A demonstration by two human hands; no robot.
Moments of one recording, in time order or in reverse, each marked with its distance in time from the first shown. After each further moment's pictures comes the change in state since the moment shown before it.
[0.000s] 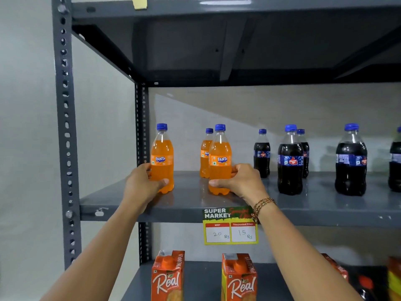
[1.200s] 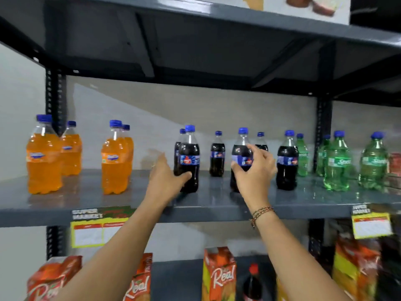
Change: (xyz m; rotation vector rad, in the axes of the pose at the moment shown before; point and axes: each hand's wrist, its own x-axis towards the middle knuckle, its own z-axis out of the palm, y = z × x) left_hand -0.094 0.134 0.216 -0.092 -0.123 0.226; right_hand -0.030 0.108 -0.201 -0.123 0.699 -0.107
